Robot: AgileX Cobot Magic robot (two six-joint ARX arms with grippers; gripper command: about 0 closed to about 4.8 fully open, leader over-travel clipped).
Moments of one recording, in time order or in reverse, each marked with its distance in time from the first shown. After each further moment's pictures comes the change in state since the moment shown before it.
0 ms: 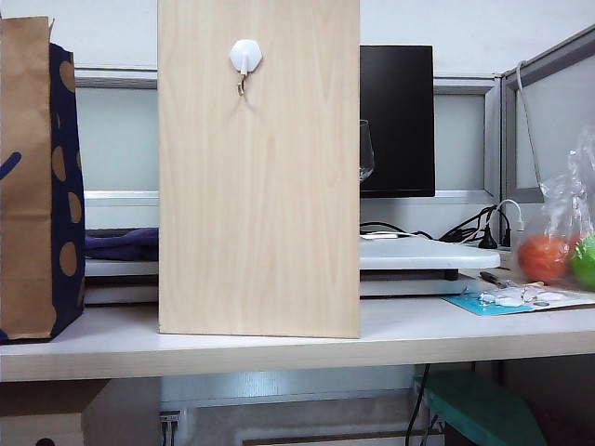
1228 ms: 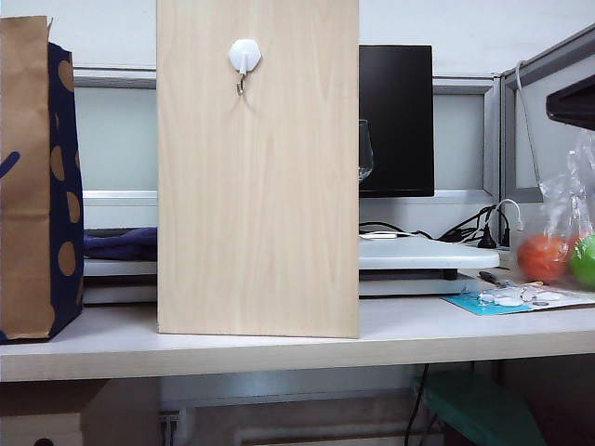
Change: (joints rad) left arm 0.000 0.000 0.022 0.177 0.220 -0.377; right arm 0.028 0.000 0.000 -0.029 -0.943 0.156
